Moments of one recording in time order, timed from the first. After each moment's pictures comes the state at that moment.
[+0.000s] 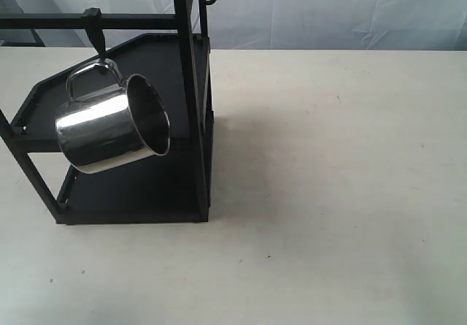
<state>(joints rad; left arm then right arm) 0.02 0.01 0.00 -0.02 0.23 -0.02 0.13 0.07 -0.06 -0.20 0.30 0.22</state>
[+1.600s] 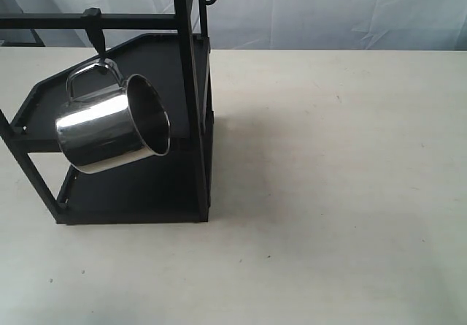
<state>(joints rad) 0.02 0.01 0.00 -0.02 0.23 -0.02 0.00 0.01 -0.01 -0.02 0.36 0.00</state>
